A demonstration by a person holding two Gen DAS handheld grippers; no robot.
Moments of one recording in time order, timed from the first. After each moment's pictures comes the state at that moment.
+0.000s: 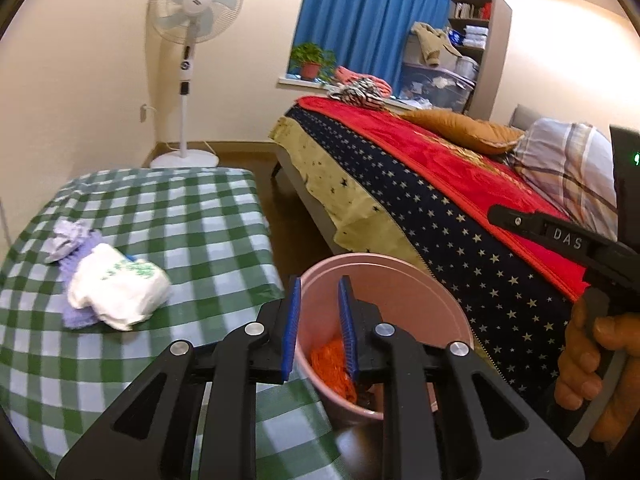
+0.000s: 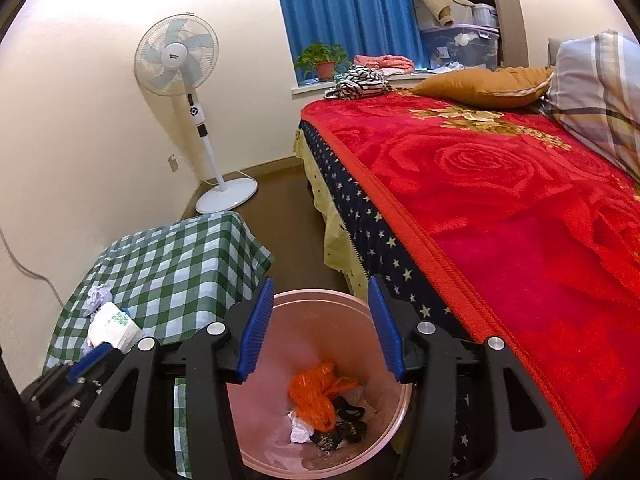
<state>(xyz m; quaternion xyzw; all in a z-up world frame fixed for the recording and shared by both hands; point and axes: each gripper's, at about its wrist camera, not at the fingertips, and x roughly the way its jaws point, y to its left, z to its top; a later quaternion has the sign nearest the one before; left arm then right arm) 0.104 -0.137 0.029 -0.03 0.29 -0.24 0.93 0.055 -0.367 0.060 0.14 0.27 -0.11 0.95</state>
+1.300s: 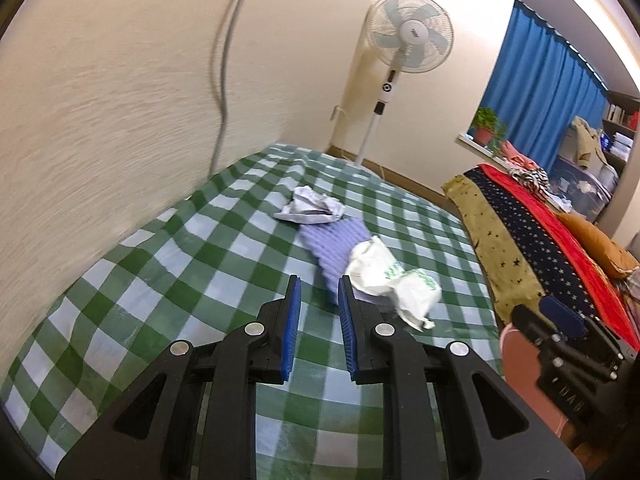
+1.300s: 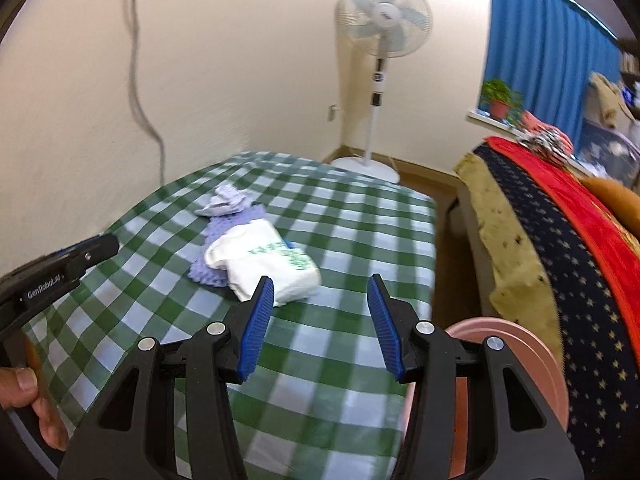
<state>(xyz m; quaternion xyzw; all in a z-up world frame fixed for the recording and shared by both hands) 0.105 0.075 -0.007 -0.17 0.28 0.04 0.94 0.113 -0.110 0.019 -0.08 0.28 0.11 0.95</state>
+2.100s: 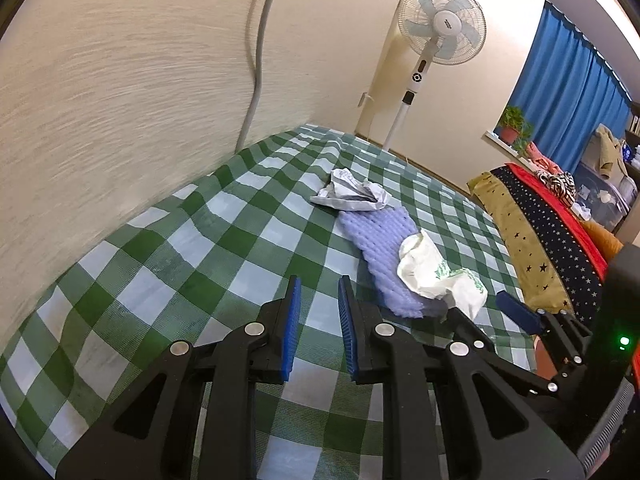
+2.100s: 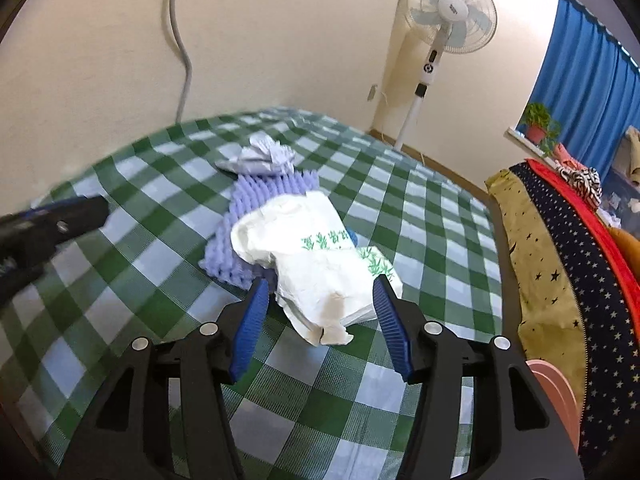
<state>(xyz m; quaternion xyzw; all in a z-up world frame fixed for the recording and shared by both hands) 0.129 0.098 -0.037 -0.19 0.30 0.07 0.93 0.168 -0.037 -0.037 -0.17 0.31 0.13 0.93</state>
